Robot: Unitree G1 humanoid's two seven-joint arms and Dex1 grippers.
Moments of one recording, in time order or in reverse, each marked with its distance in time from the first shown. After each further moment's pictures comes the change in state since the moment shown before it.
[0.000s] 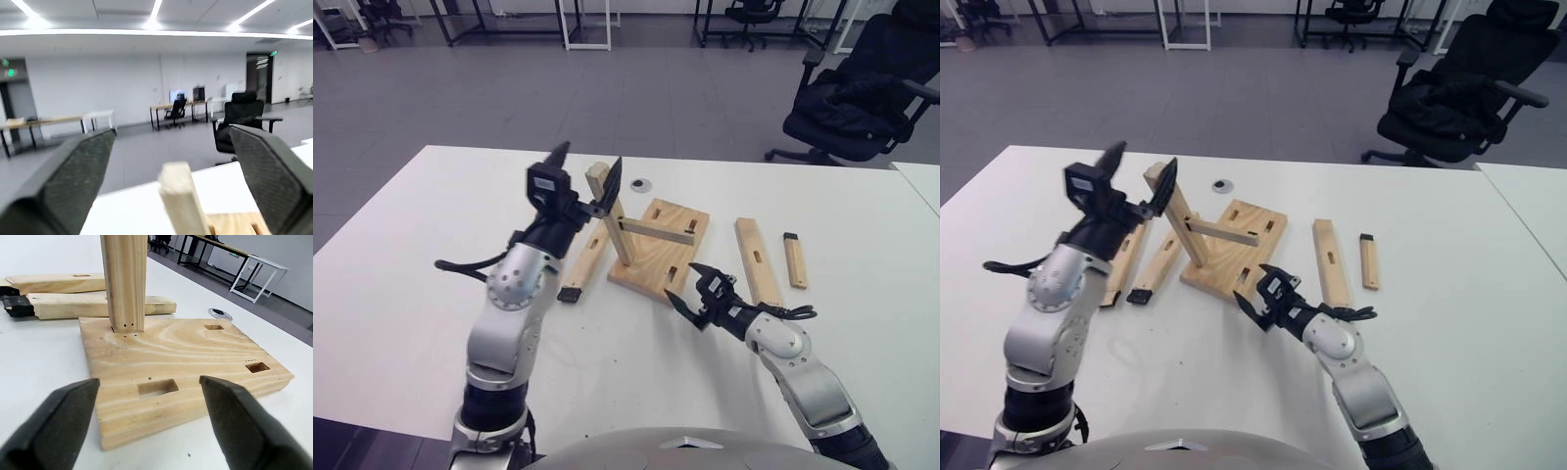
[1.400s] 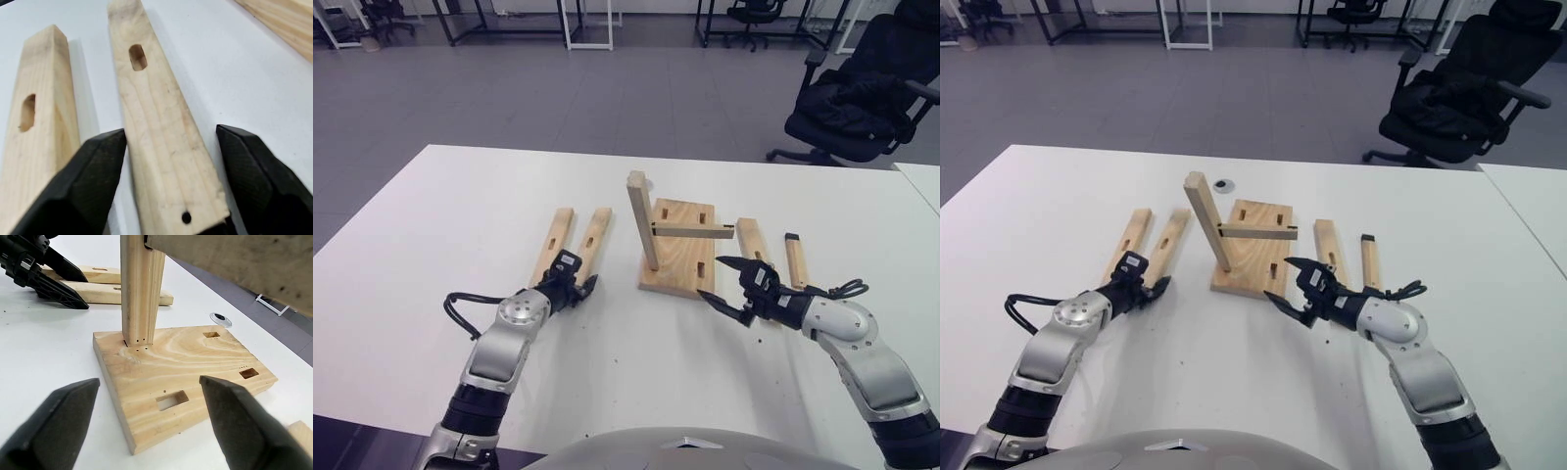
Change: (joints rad) left arm 0.128 0.136 -0.121 0.421 0.168 0.342 -0.176; right arm 0.002 -0.237 -0.195 -0.011 0.166 -0.042 0.242
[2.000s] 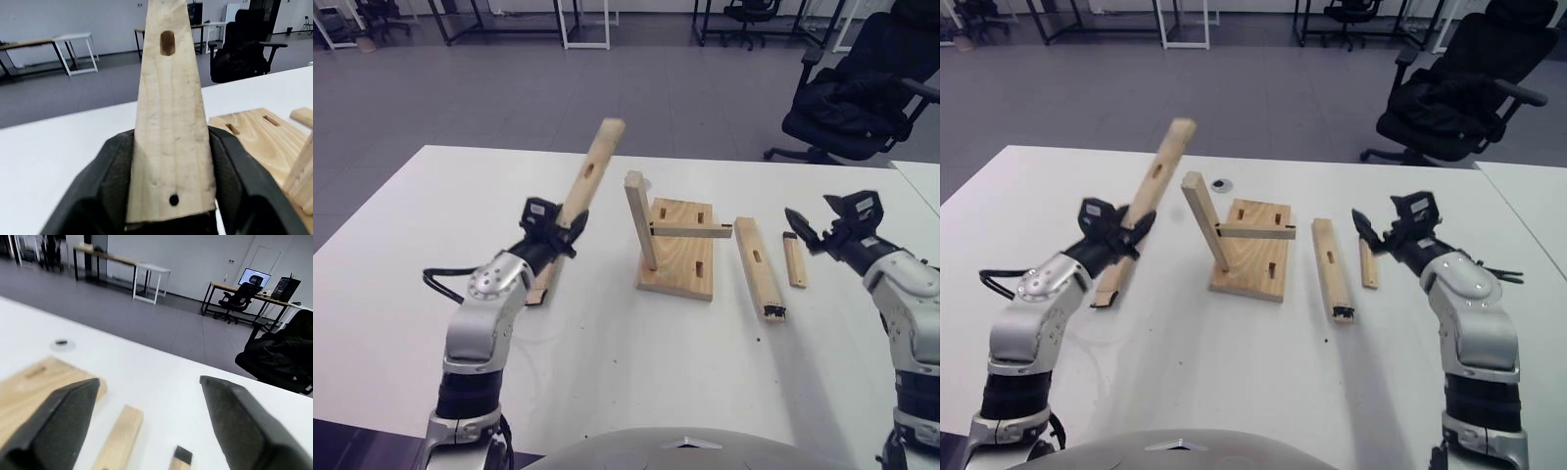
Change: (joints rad) left arm -0.157 -0.033 0.233 -0.152 -0.195 -0.119 -0.038; right arm -0.305 0.078 -0.422 0.143 0.228 0.286 -0.275
